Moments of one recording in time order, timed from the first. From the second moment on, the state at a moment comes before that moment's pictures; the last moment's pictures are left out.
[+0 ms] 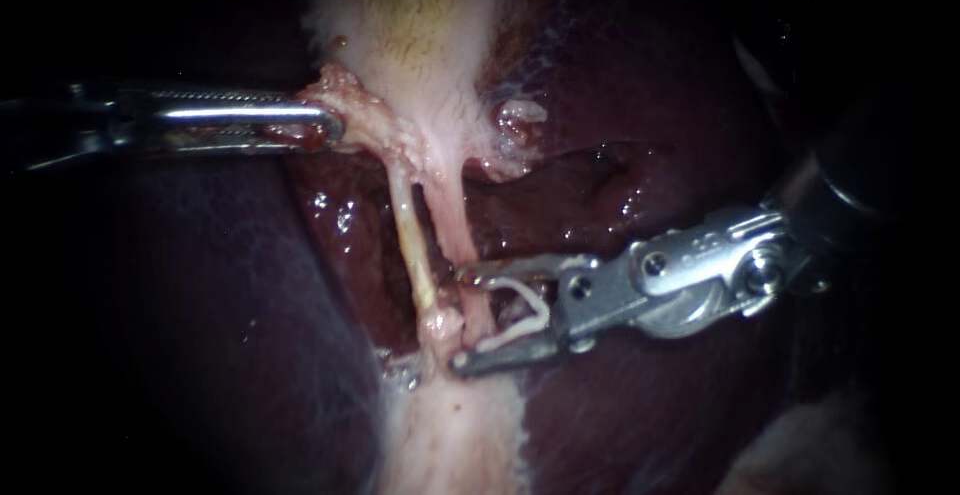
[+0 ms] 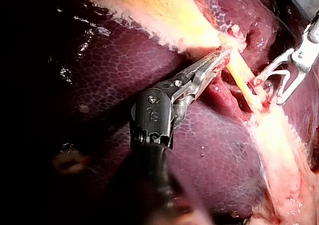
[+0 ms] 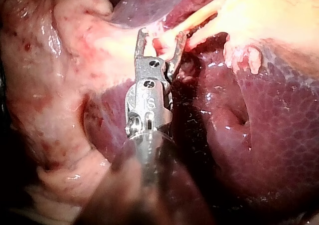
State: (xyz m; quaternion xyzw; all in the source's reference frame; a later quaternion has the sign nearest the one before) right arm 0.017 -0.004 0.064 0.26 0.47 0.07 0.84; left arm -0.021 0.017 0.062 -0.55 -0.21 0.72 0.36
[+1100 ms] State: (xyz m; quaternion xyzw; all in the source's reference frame) right arm 0.022 -0.005 0.071 0.31 0.50 0.06 0.81; left arm -0.022 0.017 0.062 -0.55 -0.21 0.72 0.36
